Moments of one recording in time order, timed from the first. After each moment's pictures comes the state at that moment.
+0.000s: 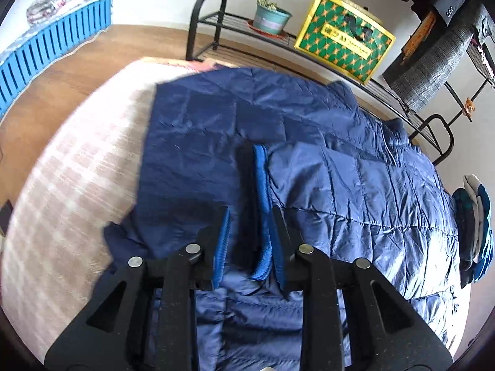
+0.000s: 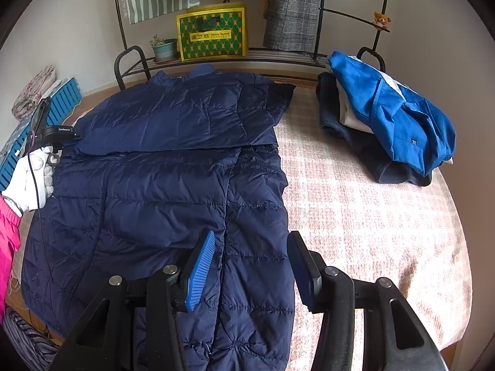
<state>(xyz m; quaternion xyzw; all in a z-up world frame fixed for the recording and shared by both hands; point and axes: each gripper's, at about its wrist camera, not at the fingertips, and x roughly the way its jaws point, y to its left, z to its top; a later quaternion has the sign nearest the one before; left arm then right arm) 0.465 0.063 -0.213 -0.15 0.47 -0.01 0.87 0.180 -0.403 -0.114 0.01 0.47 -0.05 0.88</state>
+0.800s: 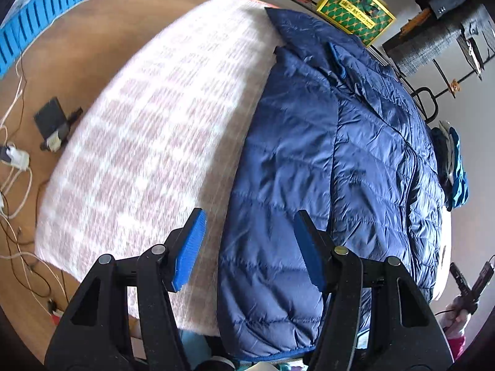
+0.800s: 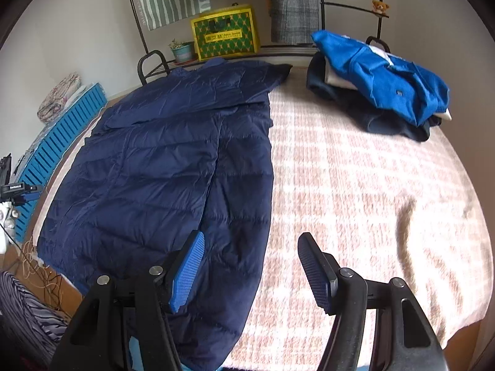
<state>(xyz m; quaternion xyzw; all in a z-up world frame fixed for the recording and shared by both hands) 0.211 0.204 -0.226 -0.21 0.56 -0.04 0.80 0.076 -0.449 -0.151 0.06 0.48 0.02 0.88</state>
